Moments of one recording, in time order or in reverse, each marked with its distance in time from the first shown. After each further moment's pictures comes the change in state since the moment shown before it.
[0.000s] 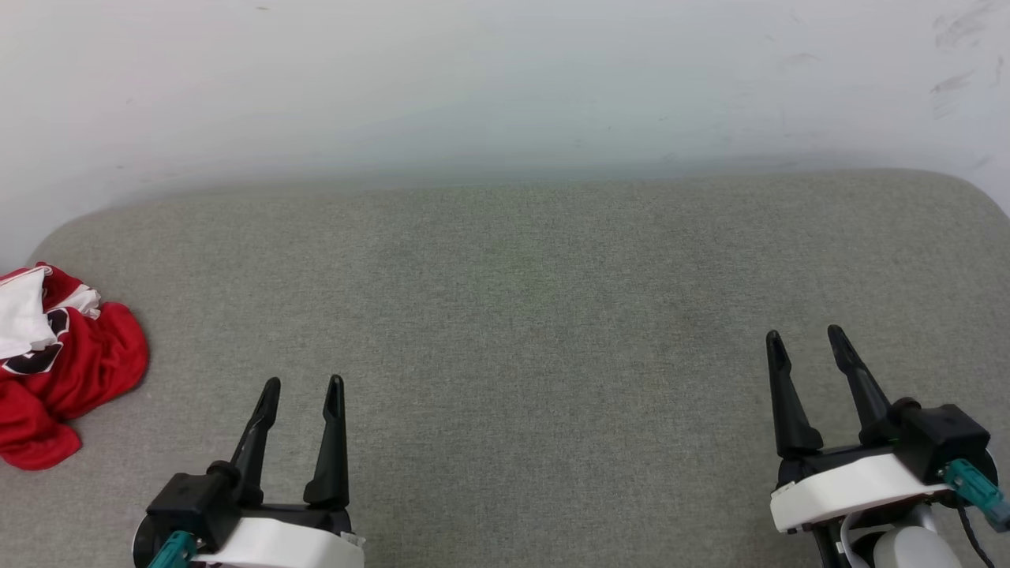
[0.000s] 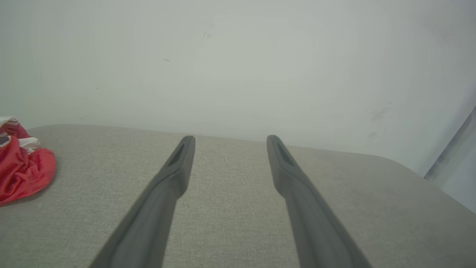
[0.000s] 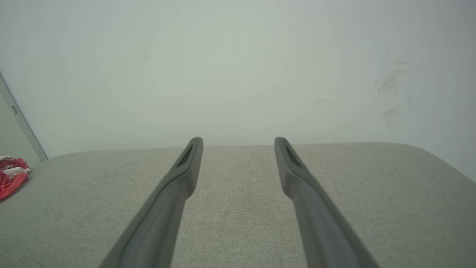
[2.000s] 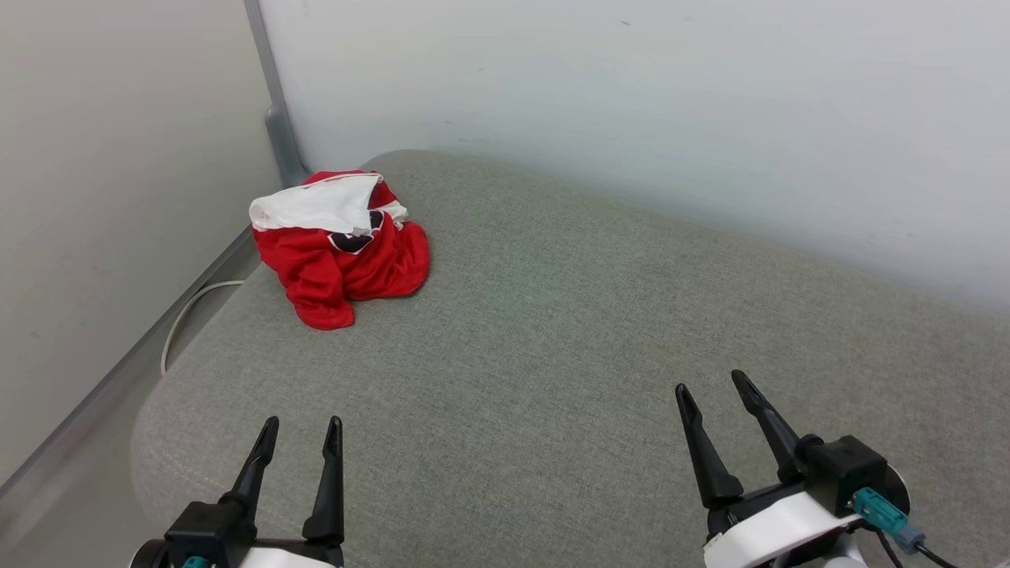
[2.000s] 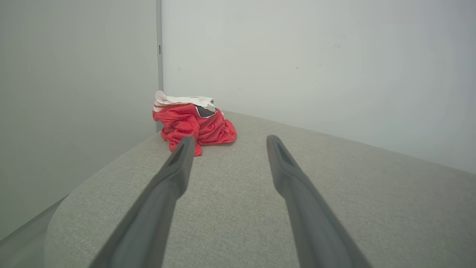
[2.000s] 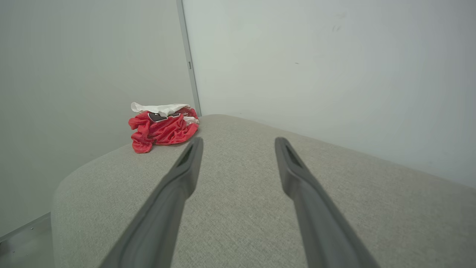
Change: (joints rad) left arm 0.047 0.000 0.027 0.068 0.108 -0.025 -0.020; right arm 0.031 0.000 0.175 0.065 -0.005 0.000 -0.020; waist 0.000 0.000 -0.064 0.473
